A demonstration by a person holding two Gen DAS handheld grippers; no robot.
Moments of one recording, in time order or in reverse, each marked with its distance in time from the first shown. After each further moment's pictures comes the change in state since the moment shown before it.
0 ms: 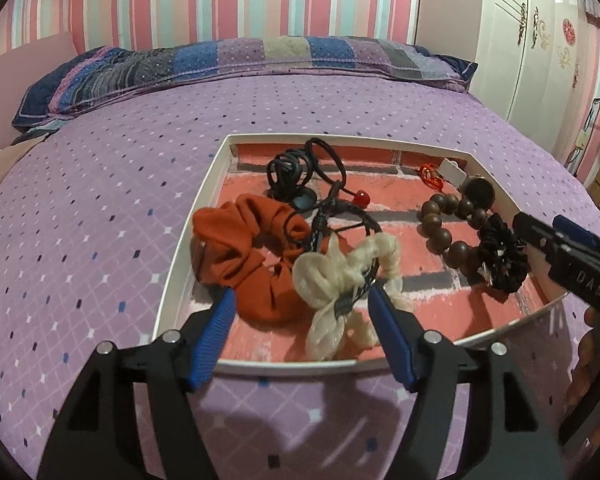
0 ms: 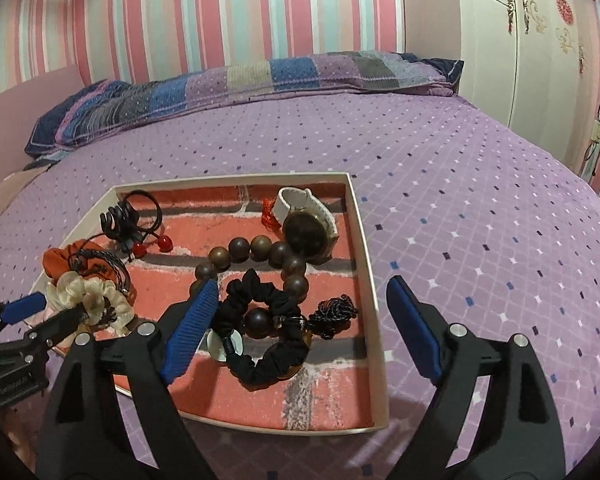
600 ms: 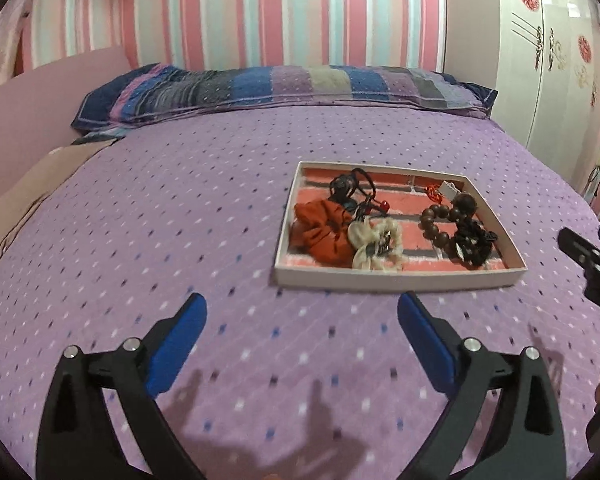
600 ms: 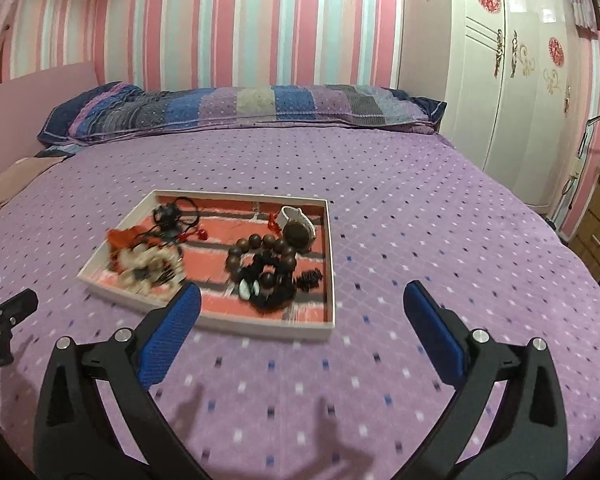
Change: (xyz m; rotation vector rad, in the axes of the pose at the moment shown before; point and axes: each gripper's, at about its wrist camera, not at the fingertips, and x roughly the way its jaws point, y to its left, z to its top) left arm -0.152 0.014 -0.040 -0.051 -0.072 0.146; right arm -0.153 0.011 -0.016 -0.089 -0.059 -0.054
